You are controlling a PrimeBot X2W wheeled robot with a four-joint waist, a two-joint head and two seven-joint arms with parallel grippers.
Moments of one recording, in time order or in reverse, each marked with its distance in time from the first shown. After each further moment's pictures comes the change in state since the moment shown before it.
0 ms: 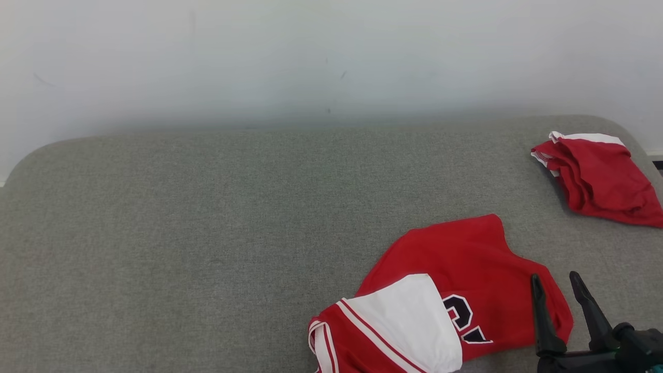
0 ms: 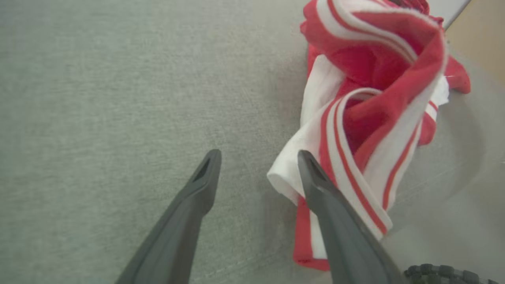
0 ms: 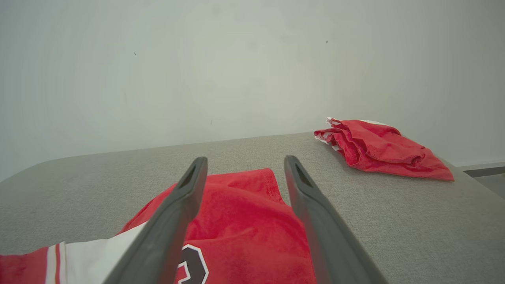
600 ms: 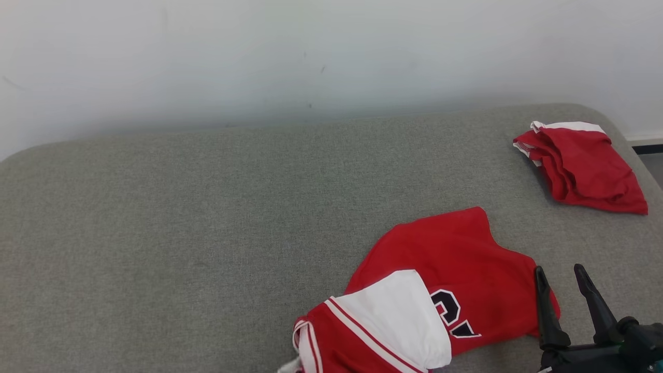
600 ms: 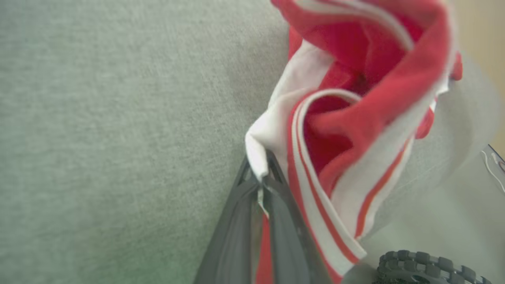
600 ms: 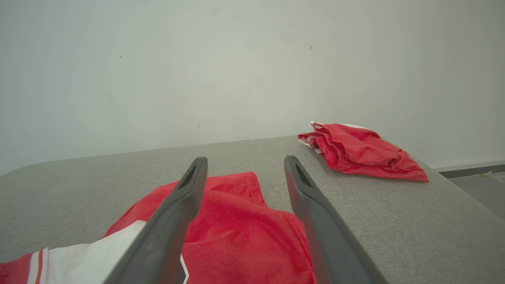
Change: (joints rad) left arm -0.127 -0.021 -0.101 0.171 -0.116 0.000 0.002; right arm -0.020 -0.004 -0.007 -0.004 -0.013 0.000 0.000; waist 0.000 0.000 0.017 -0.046
